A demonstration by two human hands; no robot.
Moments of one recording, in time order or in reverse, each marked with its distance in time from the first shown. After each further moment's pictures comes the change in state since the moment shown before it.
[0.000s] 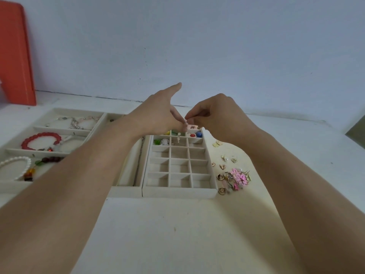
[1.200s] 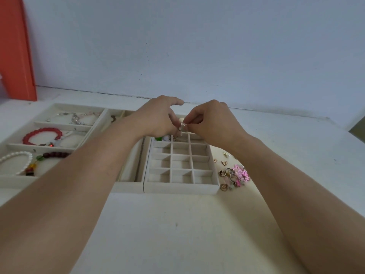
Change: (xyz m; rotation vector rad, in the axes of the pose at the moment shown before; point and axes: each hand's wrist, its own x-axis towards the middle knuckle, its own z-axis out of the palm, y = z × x) left_hand 0.005 -0.017 0.008 0.138 -0.039 -0.037; right_hand -0.003 0.007 0.028 -0.051 0.022 0.066
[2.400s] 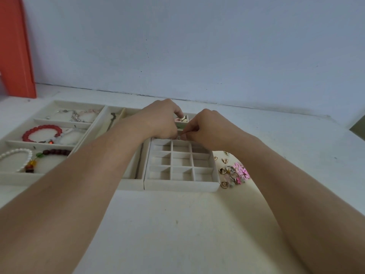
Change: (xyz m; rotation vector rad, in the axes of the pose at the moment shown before) left_hand 0.003 0.001 0.010 0.236 0.004 -0.076; right_hand -0.005 -0.002 0.004 -0.191 -0.244 -0.051
